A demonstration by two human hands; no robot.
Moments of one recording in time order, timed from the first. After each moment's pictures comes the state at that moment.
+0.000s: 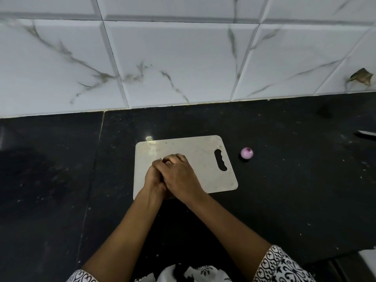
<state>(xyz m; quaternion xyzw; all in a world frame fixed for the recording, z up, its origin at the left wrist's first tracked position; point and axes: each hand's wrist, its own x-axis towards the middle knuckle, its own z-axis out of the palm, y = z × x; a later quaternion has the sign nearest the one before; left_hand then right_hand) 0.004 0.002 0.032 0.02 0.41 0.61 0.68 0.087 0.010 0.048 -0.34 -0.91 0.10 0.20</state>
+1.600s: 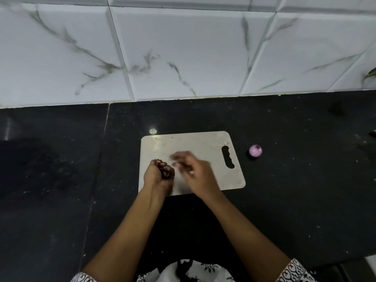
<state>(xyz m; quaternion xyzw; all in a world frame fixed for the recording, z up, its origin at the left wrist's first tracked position) -0.022 0.015 -0.004 -0.21 0.43 0.67 0.57 0.111 0.016 0.040 -0.36 -0.77 0.43 0.33</state>
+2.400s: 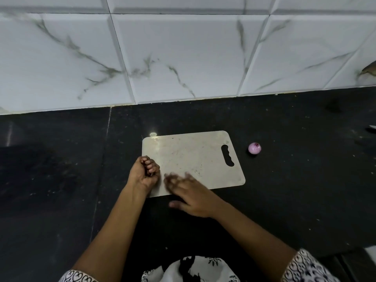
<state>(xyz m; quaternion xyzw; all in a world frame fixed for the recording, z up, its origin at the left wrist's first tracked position) -0.063 0.000 0.001 -0.14 0.35 0.66 0.65 0.125 -0.002 -0.004 -0.22 -0.95 0.21 -0.02</state>
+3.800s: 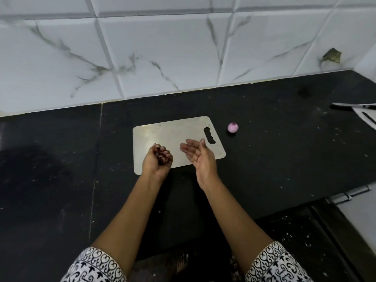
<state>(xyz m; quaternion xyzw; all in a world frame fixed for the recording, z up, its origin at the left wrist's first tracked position) 0.020 -0.043 0.030 -0.08 0.36 0.67 0.64 0.153 -0.044 0.046 -0.44 -0.38 0.67 0.47</state>
